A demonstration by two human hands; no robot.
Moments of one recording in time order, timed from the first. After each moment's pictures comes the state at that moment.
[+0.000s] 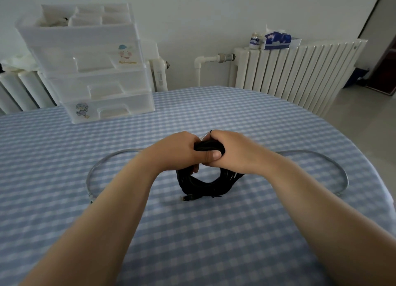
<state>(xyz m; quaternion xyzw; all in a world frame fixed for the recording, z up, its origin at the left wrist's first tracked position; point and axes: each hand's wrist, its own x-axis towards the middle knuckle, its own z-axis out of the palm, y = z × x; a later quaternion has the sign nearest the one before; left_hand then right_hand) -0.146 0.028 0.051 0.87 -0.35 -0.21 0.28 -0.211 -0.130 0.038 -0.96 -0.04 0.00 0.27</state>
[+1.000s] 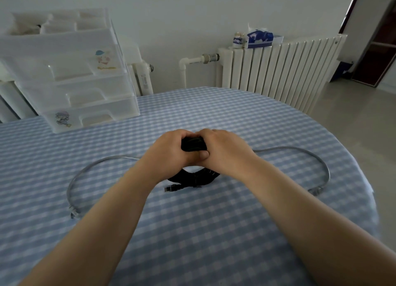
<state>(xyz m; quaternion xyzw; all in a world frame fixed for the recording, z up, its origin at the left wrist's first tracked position) -0.171 0.009 0.051 0.86 -0.30 -0.11 0.39 -0.213 -0.135 0.031 -0.98 -0.01 -0.12 0.15</state>
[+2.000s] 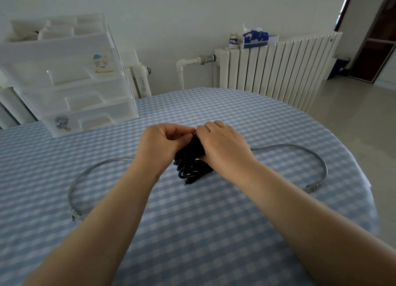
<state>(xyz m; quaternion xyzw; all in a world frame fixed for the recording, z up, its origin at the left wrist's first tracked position) -0.171 0.010 0.050 0.78 -0.22 -0.05 0.59 -0.220 -0.128 0.026 -0.96 -0.04 -0.26 0.01</state>
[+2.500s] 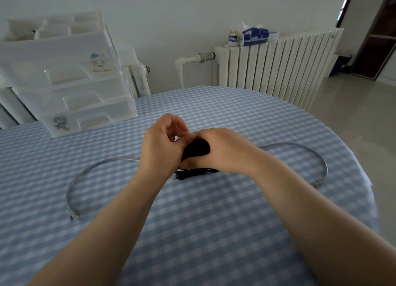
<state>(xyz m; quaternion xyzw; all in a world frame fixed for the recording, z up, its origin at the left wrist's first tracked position) -0.180 -0.001 0.042 0.80 -0.23 0.09 0.54 -0.229 -0.140 0.047 -0.97 -0.03 -0.05 0.23</state>
